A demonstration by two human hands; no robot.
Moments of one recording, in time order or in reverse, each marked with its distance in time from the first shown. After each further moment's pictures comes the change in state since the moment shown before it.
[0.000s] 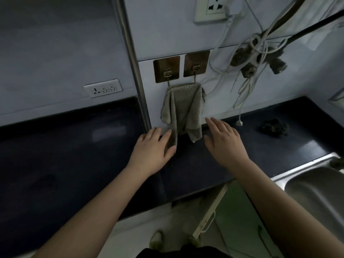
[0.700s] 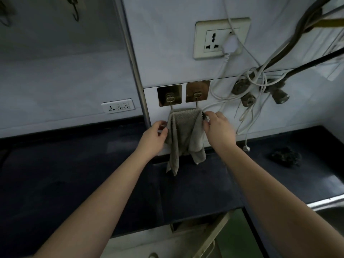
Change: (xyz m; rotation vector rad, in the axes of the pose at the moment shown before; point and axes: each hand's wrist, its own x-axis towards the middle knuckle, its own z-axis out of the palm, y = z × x) left_hand 0.066 0.001 -0.049 -0.881 0.181 -0.362; right_hand 0.107 0.001 -0.023 0.240 0.140 0.053
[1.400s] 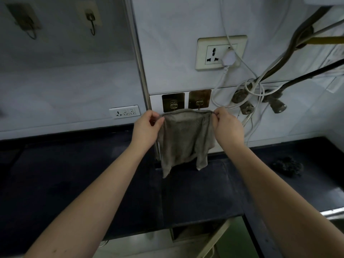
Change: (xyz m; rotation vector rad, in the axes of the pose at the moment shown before) left_hand -0.002 0.026 -0.032 -0.057 0.337 0.107; right_hand 0.004 -0.009 -0.041 0.039 0.119 0.016
